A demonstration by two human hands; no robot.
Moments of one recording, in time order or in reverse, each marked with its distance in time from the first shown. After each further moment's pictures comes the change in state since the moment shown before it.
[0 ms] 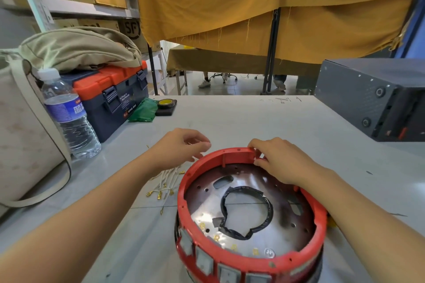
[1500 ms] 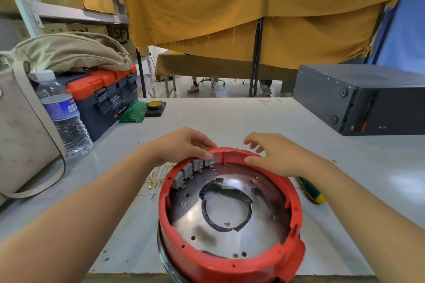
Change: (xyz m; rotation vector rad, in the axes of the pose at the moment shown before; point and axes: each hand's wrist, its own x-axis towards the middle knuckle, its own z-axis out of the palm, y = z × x) left_hand -0.013 0.031 0.014 0.044 -0.270 0.035; right_hand -0.053 -0.005 -0.035 0.199 -0.087 0.090
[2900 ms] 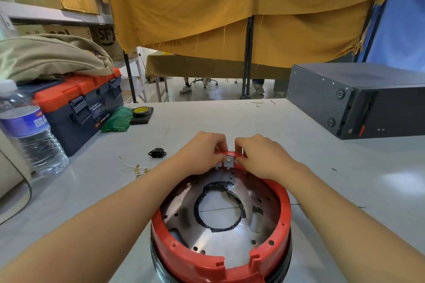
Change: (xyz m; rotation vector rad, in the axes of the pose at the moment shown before) left_hand 0.065 0.020 0.037 0.435 0.213 0.227; right_hand 0.051 0.014 0.014 -0.192 0.148 0.019
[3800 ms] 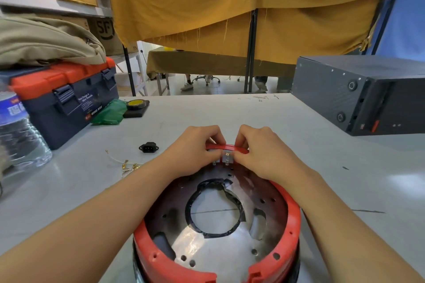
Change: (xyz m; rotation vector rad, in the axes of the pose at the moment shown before) left_hand -0.003 -0.009 0.014 -0.195 0.087 0.033; right_hand 0.000 0.008 0.014 0.281 0.132 0.032
